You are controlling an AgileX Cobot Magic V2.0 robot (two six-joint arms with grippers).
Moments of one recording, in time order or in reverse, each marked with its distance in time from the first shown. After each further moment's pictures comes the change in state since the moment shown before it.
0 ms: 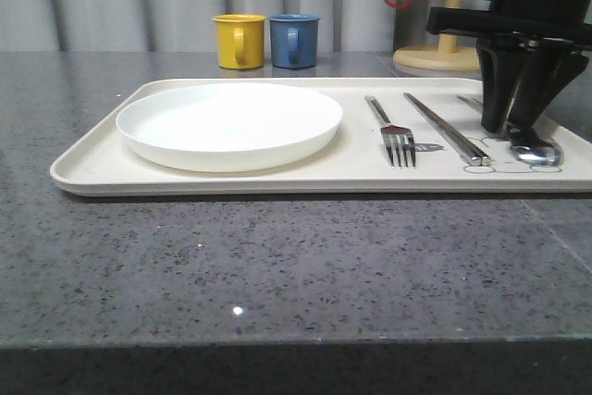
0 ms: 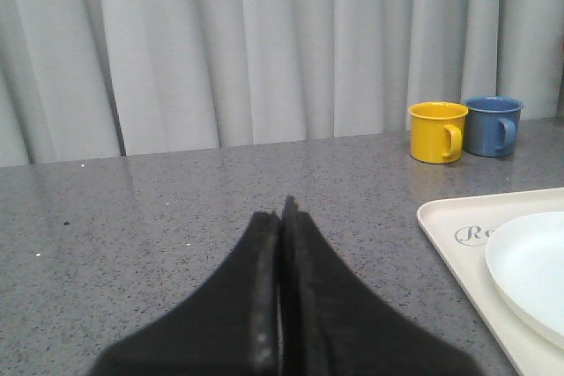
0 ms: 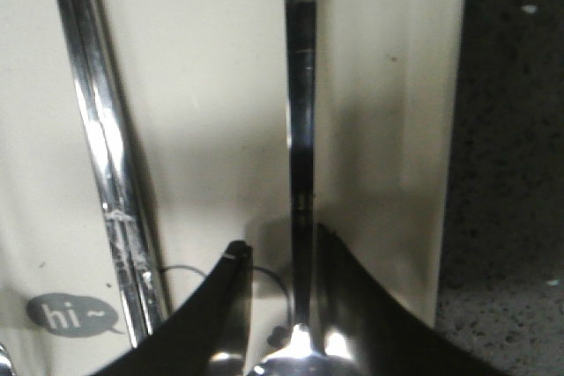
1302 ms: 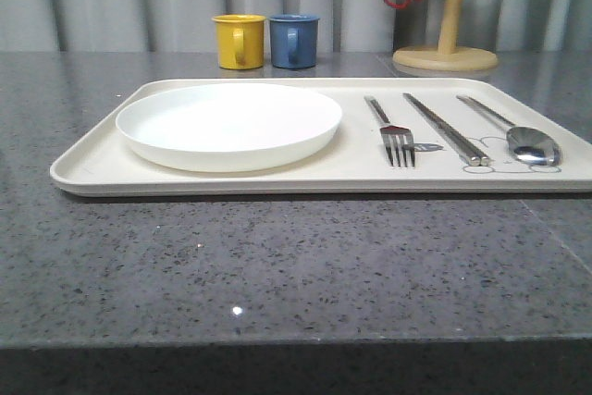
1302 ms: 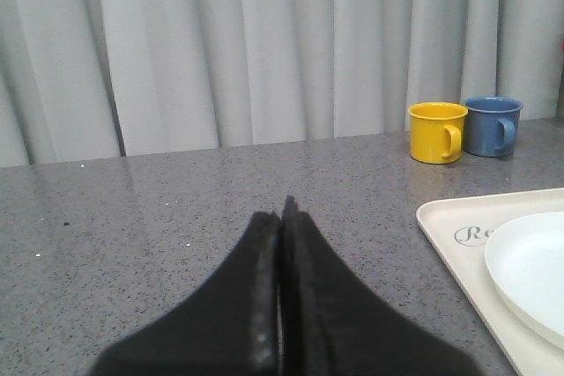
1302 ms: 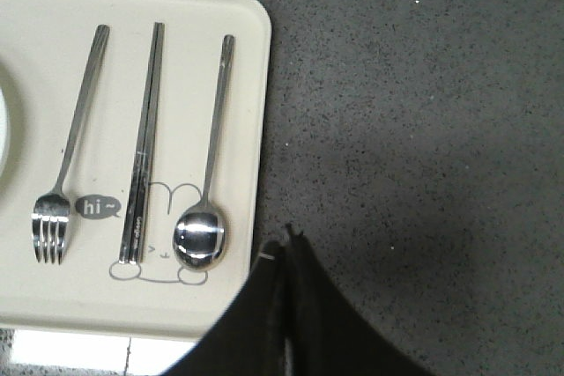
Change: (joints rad) left arm 0.000 0.000 0.000 0.000 0.000 0.000; right arm 0.001 -0.678 0.212 -0.216 -0.114 -0.077
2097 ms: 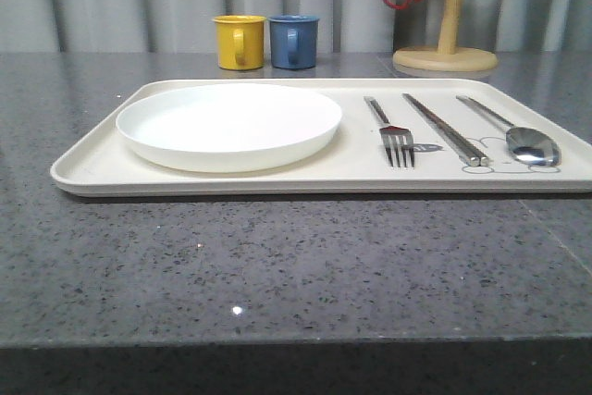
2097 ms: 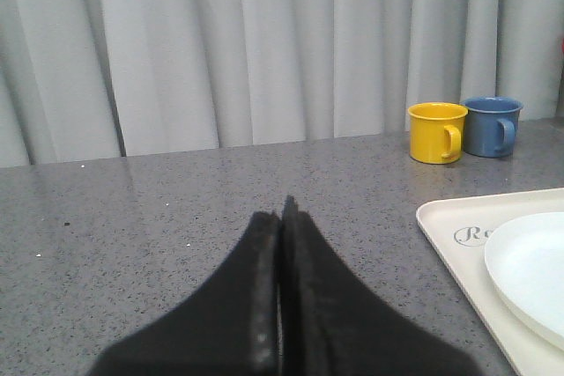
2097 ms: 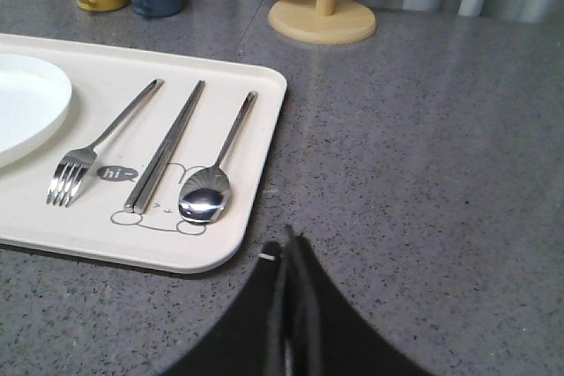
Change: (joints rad) left arm 0.000 0.000 0.000 0.000 0.000 0.000; right arm 0.000 -1.014 0.998 -0.007 -0.615 -0.064
